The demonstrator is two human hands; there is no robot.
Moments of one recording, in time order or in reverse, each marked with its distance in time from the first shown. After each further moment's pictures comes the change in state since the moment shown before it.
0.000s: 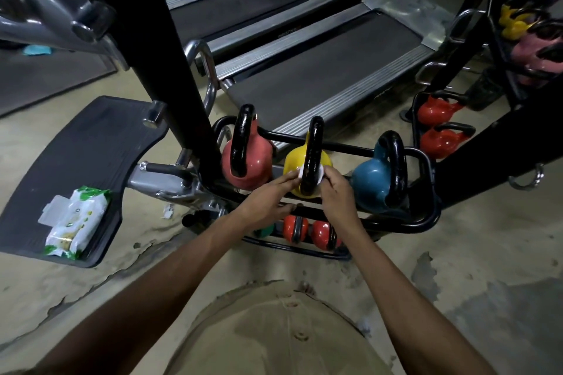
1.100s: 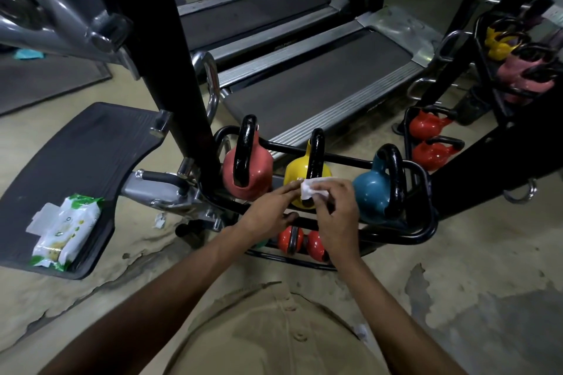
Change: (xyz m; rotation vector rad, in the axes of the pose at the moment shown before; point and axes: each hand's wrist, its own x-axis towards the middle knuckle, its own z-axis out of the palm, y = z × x) left_hand 0.001 0.003 0.005 0.071 0.056 -0.014; right_hand -0.029 -0.011 0.007 -0.138 0.231 -0.350
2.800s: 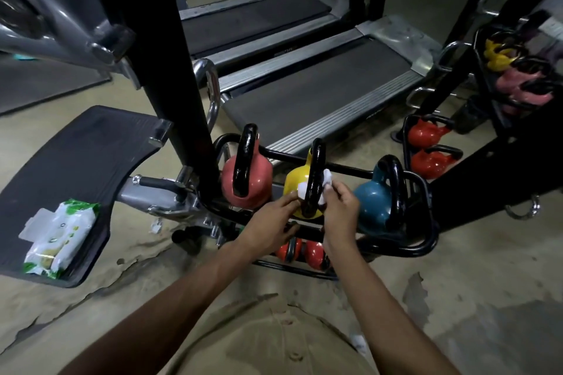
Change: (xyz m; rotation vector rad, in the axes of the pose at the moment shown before) left_hand -0.001 0.002 0.004 0.008 0.076 0.038; right_hand 0.036 -0.011 0.022 0.440 0.186 0.617
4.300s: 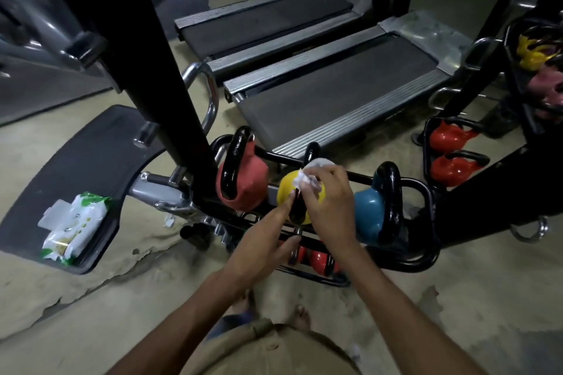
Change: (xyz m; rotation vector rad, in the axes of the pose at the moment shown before) left_hand -0.027 0.065 -0.007 -0.216 0.157 -0.199; right_hand 0.036 -0.020 -0.027 -0.530 -0.258 -0.656
